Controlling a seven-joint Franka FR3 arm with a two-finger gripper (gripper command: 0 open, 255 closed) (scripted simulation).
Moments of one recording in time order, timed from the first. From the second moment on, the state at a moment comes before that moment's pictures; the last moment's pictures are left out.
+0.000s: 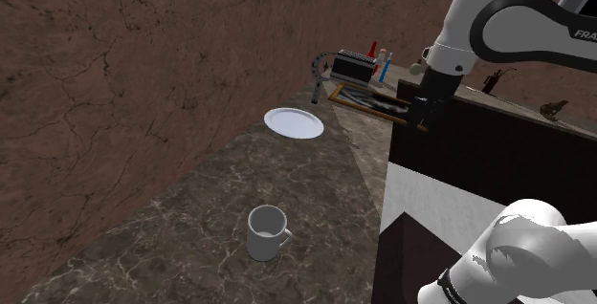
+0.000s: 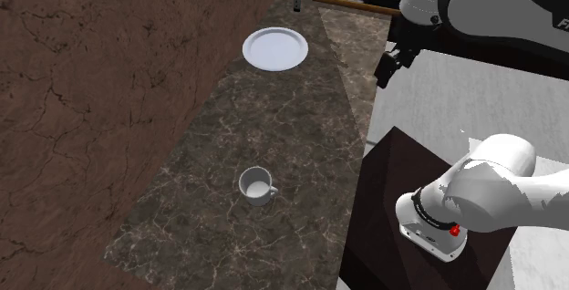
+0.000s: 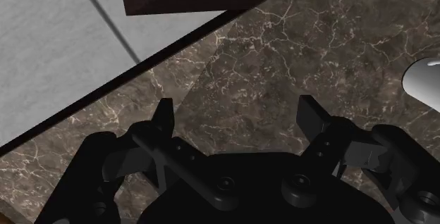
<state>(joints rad) -0.02 -0.81 0.00 -2.40 -0.05 1.56 0.03</state>
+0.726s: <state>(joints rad) 0.05 -0.72 0.18 -2.46 0.07 1.71 0.23</state>
